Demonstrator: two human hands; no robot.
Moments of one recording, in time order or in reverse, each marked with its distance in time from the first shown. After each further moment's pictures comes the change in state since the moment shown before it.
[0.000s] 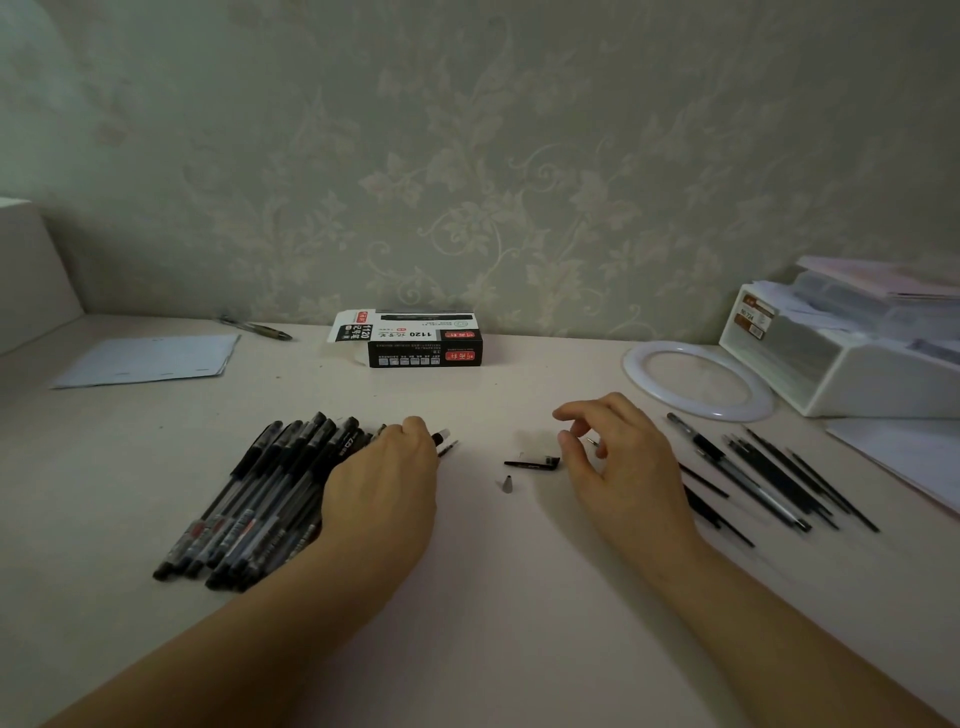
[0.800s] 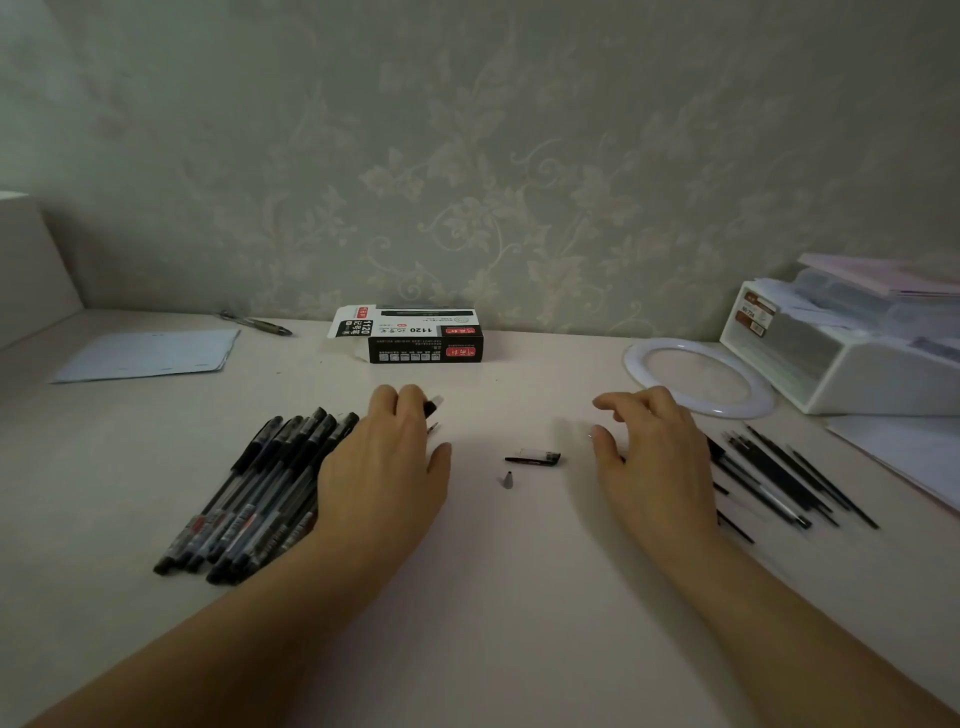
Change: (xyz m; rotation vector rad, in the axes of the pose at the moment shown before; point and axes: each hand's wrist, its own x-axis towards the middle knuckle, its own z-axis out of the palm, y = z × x) left_hand 0.001 -0.003 -0.009 -0.261 0.094 -0.041; right_hand 0.003 0.005 -0.012 -0.261 -0.014 0.176
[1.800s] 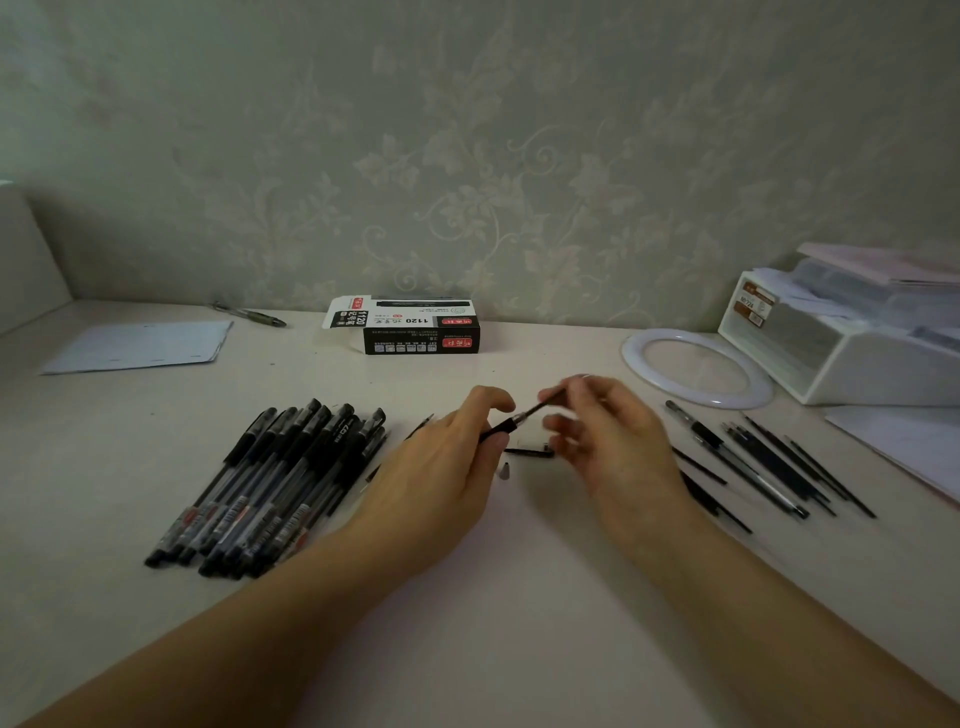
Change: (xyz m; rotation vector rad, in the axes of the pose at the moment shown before) left_hand -0.009 0.018 0.007 -0.457 -0.137 0.363; right_hand 0.000 -0.035 0.002 1.383 -0.177 0.483
